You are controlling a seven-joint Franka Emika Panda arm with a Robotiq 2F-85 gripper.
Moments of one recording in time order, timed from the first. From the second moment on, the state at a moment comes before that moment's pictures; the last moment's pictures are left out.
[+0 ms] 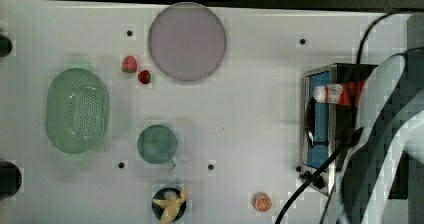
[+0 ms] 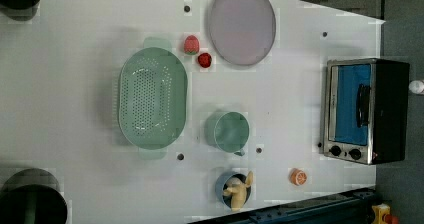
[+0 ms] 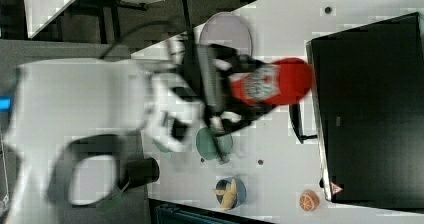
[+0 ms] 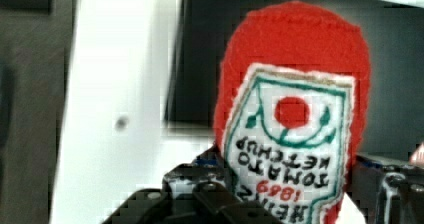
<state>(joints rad) -0.02 0.23 -0.56 -1.52 0.05 0.22 0.05</state>
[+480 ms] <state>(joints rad) 0.07 0.13 -0.36 -1.49 0.07 0.02 0.05</state>
